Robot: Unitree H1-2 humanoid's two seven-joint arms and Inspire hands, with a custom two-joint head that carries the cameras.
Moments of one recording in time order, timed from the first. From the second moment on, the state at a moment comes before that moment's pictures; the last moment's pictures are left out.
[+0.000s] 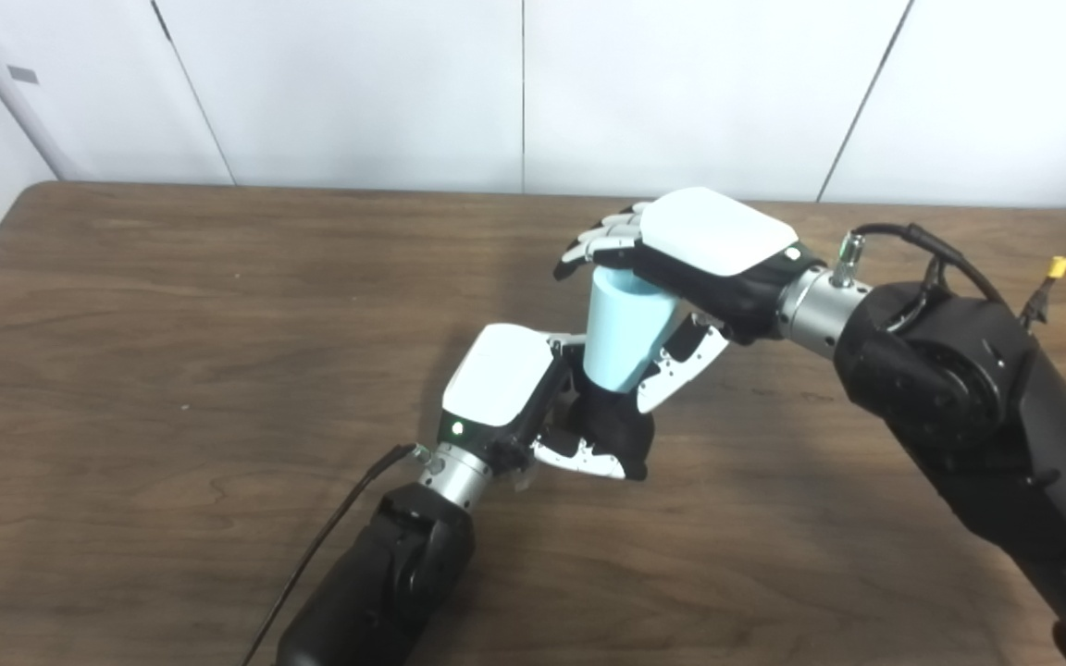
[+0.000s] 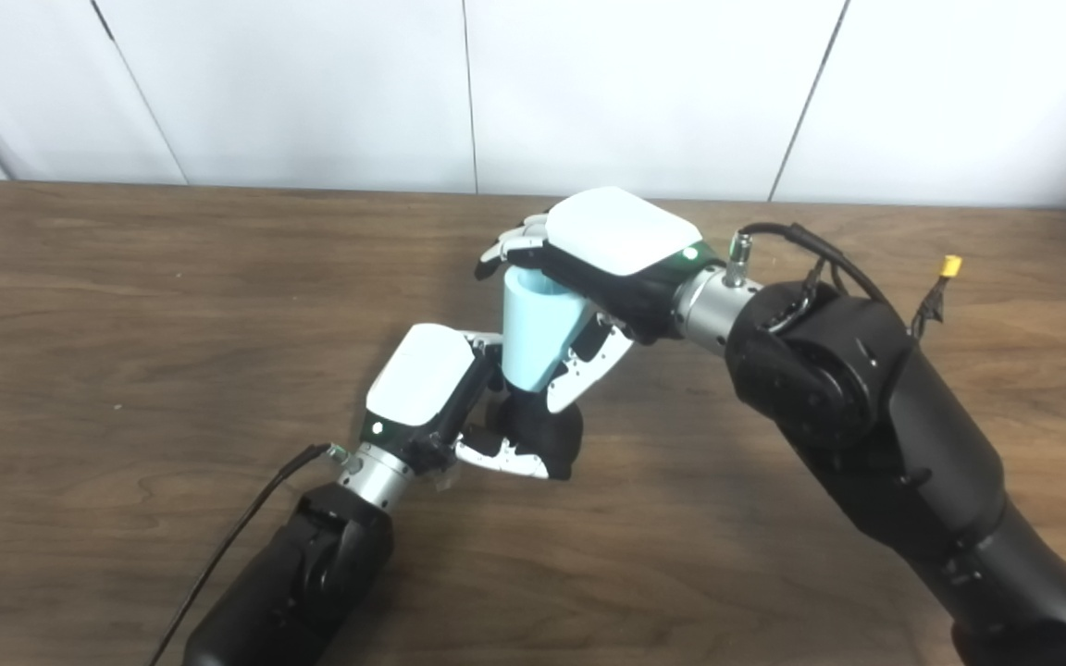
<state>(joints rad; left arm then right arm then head) -0.22 0.14 -0.47 0.06 0.96 -0.05 0.19 -0.60 -0.47 0.46 -0.50 -0.74 0.27 0.78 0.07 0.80</state>
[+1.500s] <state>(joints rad) -0.23 0.14 -0.46 0.06 0.97 -0.04 0.19 -0.46 -0.39 0.29 -0.49 -0.72 0.15 0.71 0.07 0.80</state>
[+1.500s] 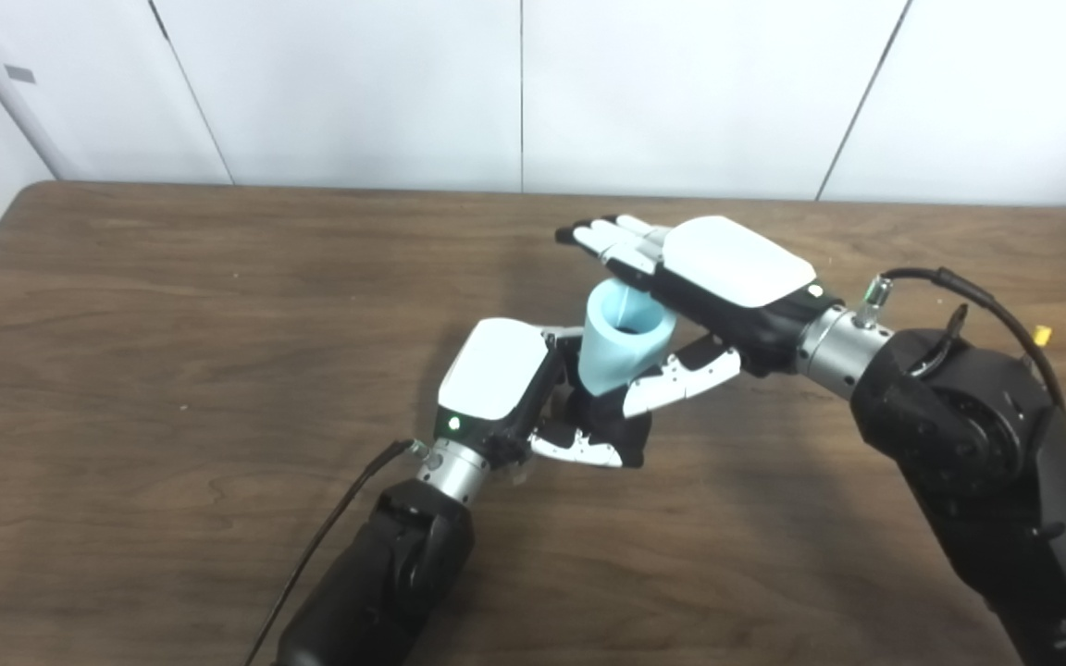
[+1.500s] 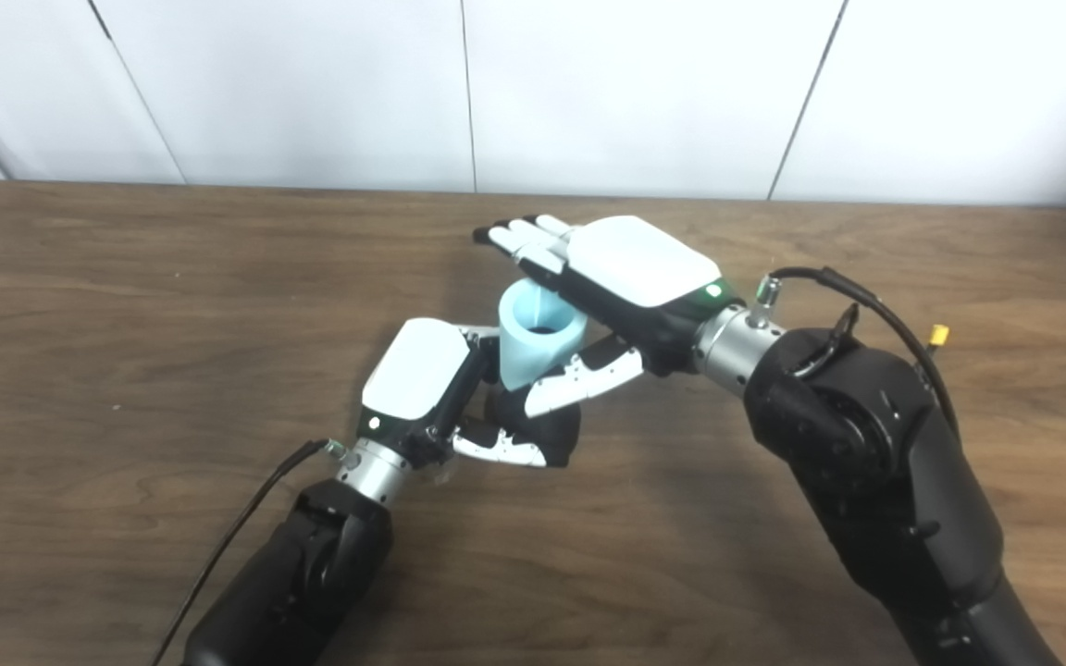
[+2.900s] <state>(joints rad) -0.23 0.14 -0.46 0.06 0.96 -0.03 0.18 -0.28 -0.47 0.21 -0.70 -0.74 -0.01 0.68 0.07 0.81</state>
